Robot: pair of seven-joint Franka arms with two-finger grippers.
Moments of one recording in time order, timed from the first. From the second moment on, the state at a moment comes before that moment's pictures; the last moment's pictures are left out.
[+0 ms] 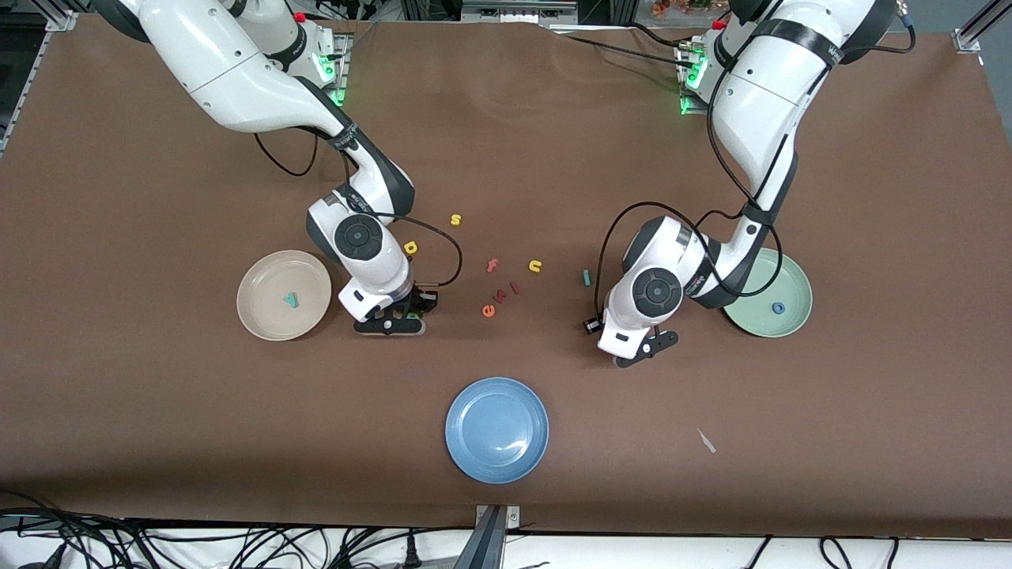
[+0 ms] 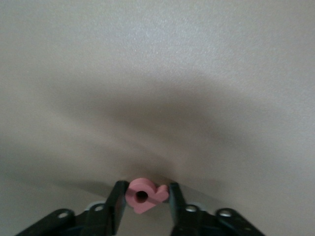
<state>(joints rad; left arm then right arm) -0.29 0.82 -0.19 -1.51 0.06 2.20 -0.92 0.19 0.75 0.34 -1.72 -0.38 2.48 0.73</state>
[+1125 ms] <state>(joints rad) 0.03 0.50 -0.16 -1.44 0.15 1.70 -0.44 -0.05 0.38 0.30 -2.02 -0.39 2.28 0.35</state>
